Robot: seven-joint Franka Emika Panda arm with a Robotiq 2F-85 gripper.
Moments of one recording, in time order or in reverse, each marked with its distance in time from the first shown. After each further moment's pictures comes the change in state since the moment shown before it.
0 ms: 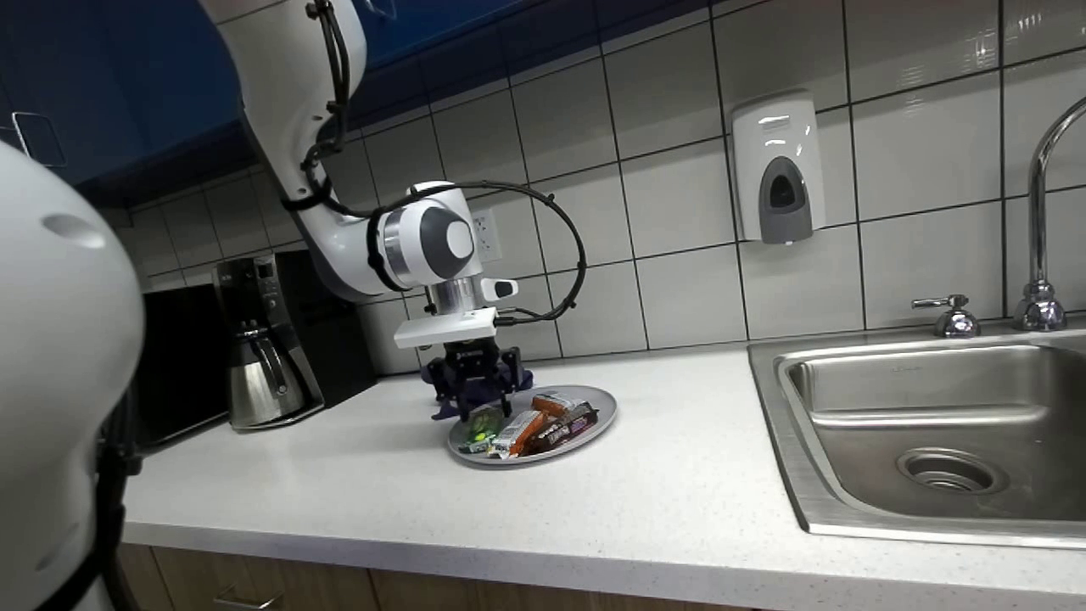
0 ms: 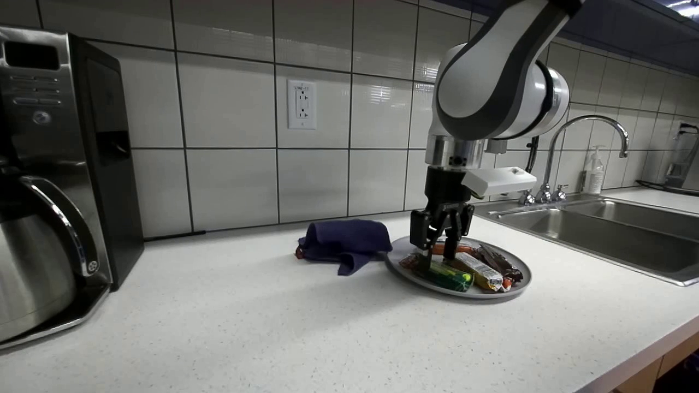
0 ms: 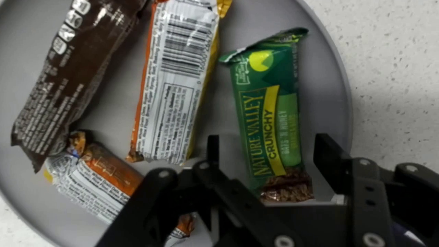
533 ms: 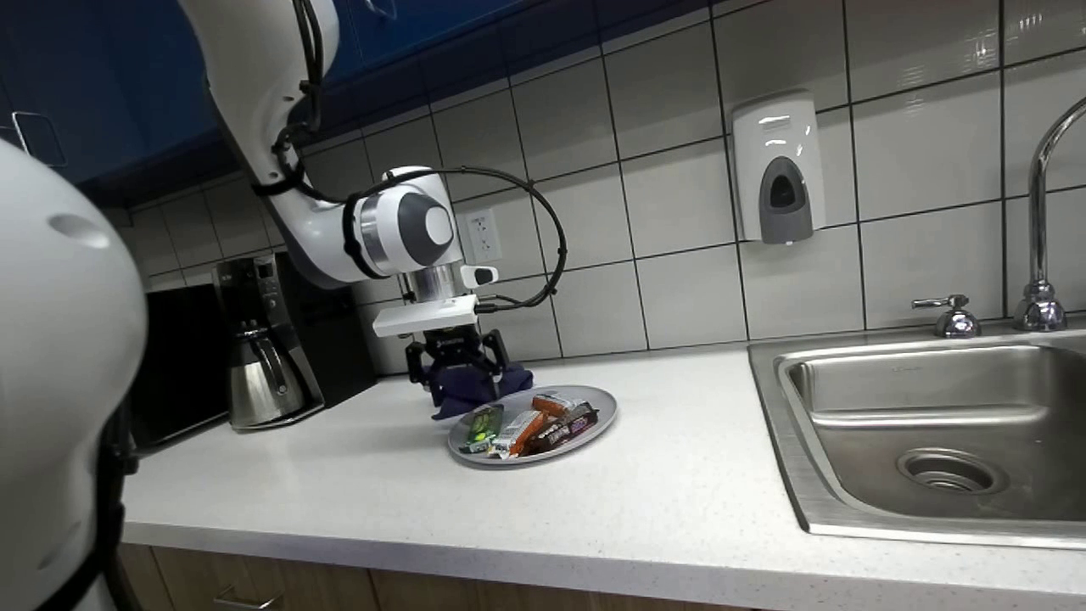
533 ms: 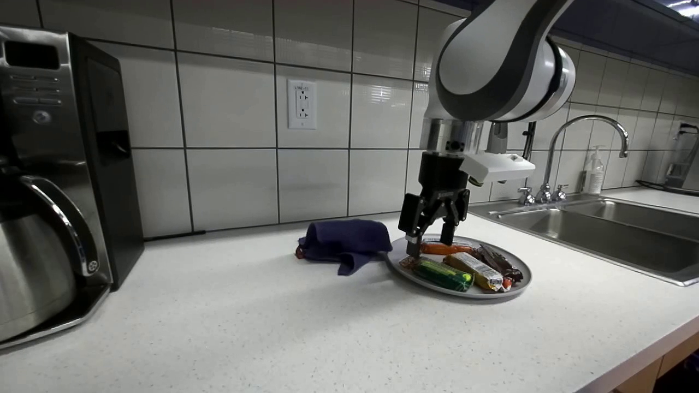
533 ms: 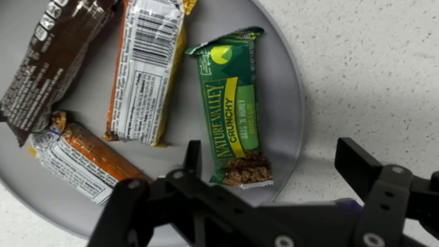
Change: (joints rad) arm 0.010 -0.071 0.034 -0.036 0.001 -0.001 0.000
